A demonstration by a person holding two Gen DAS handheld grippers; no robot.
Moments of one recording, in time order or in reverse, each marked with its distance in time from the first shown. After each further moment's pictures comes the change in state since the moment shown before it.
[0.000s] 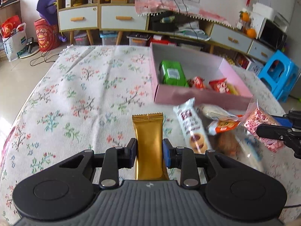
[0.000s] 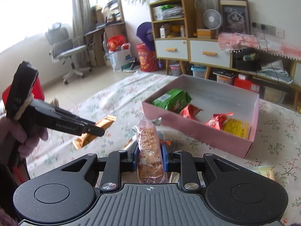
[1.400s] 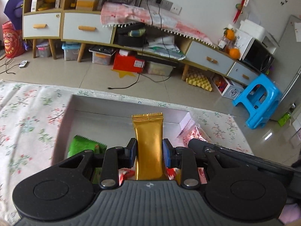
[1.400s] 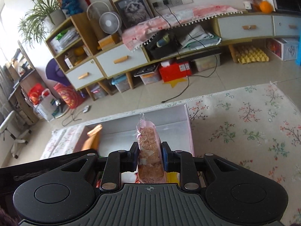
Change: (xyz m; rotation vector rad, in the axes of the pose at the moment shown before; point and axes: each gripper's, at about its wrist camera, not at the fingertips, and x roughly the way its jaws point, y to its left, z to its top) left arm 0.115 -0.090 0.122 -0.050 -0.035 -0.177; right arm 0.085 -0.146 0.071 0.509 -0.017 -0.341
